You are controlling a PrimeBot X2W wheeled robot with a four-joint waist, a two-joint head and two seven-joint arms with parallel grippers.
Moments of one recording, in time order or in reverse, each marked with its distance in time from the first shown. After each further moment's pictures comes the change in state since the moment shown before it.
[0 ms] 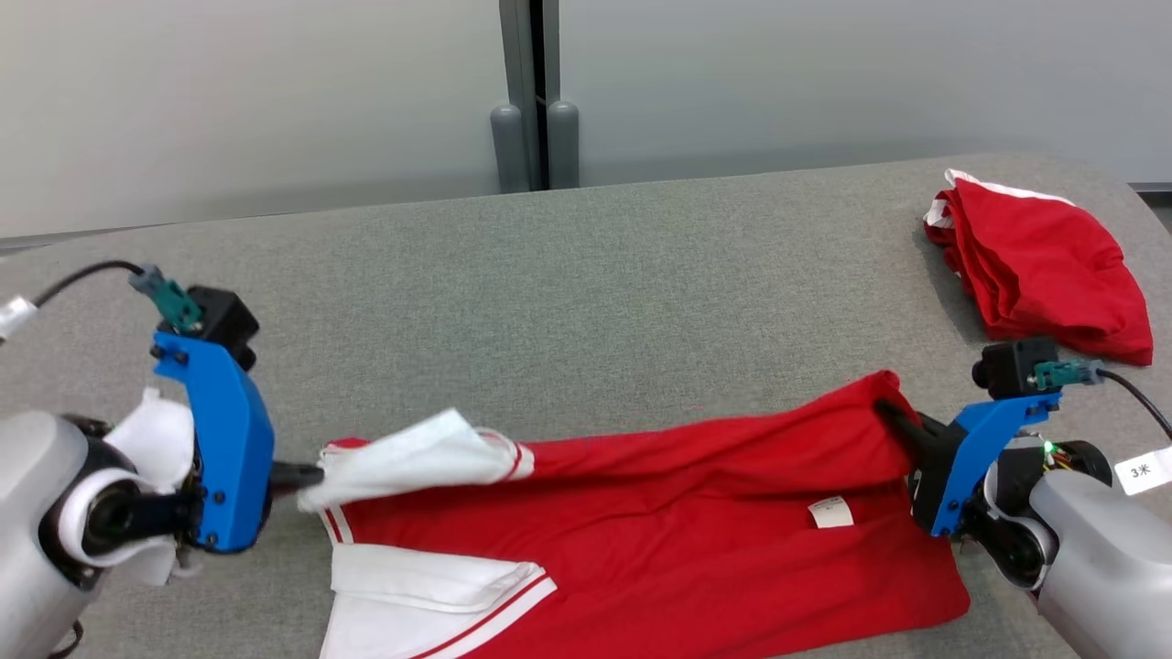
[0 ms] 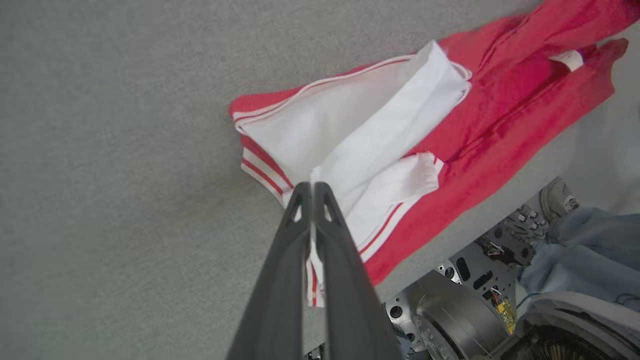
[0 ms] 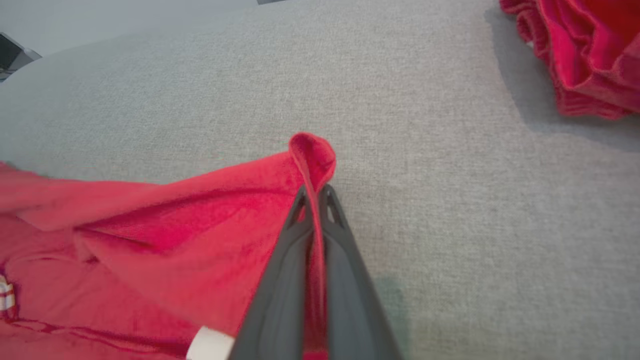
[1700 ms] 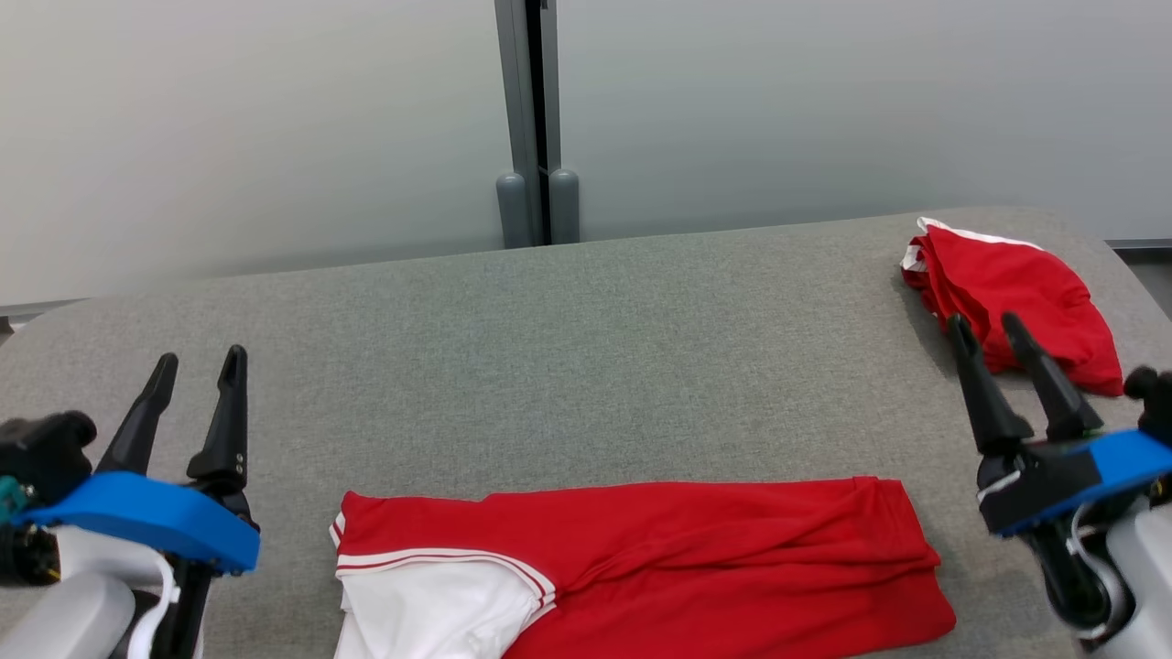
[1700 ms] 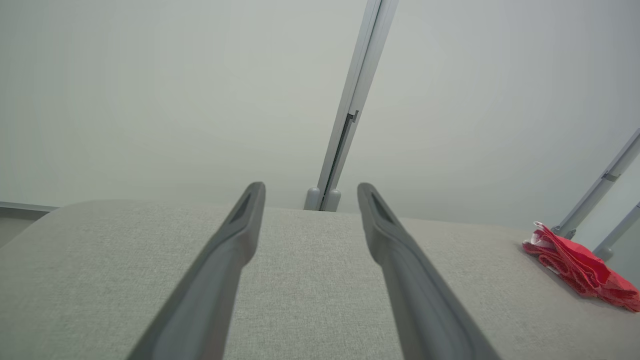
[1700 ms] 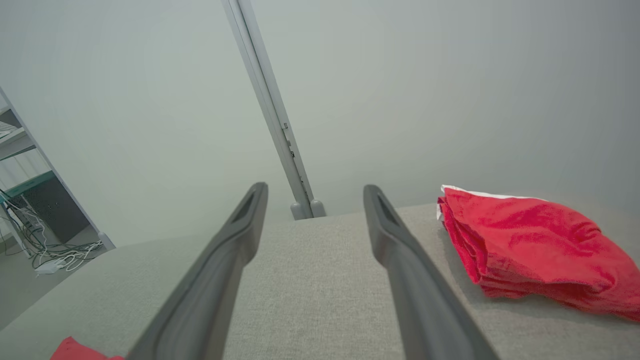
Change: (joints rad) left arm 0.426 -0.121 0.304 -0.078 0.207 0.238 -1.125; right arm 0.351 -0.004 -0.590 -0.506 -0.316 0.000 -0.225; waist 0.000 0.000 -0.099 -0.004
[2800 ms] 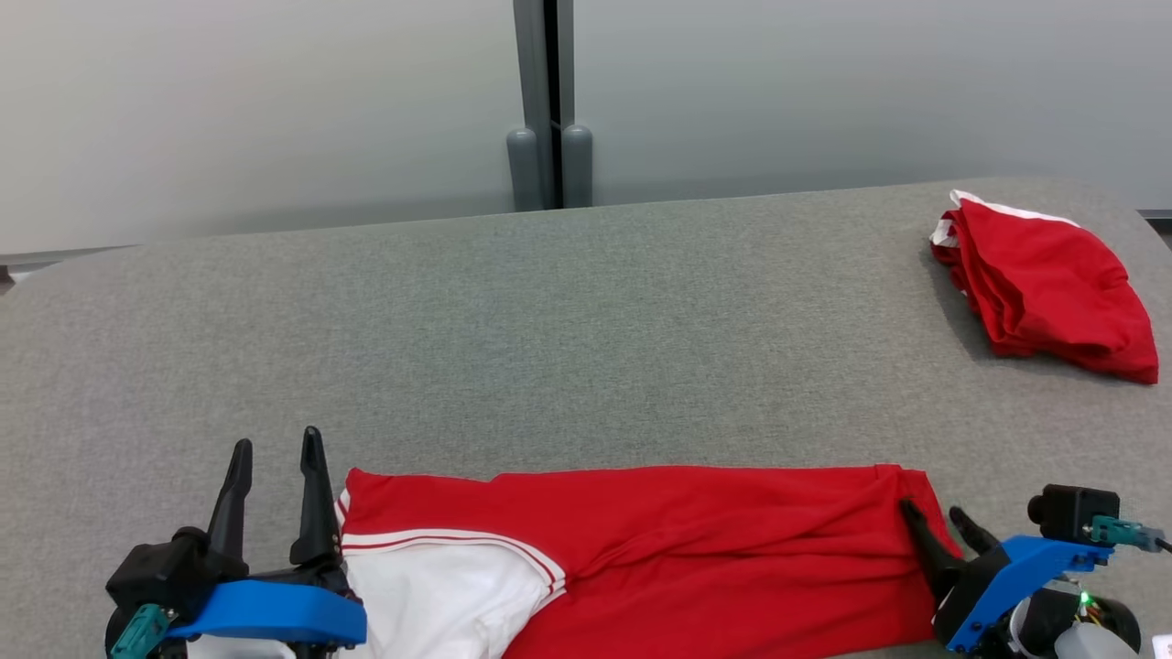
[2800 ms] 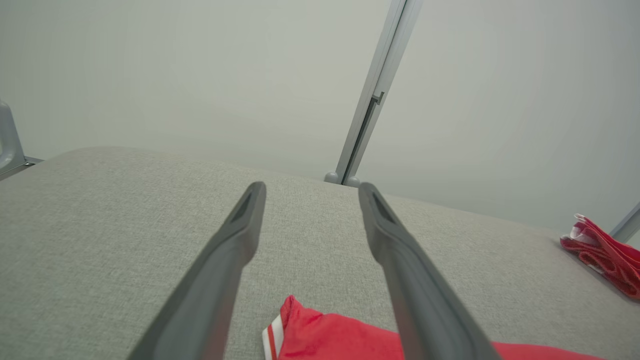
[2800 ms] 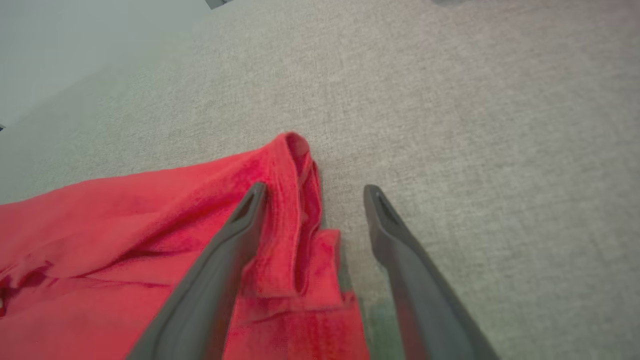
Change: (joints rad) left arm 0.247 -0.561 0.479 0.135 0.635 -0.221 -0.051; right arm 0.108 0.188 -0.133 0.300 -0.154 0.000 0.246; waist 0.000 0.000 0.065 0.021
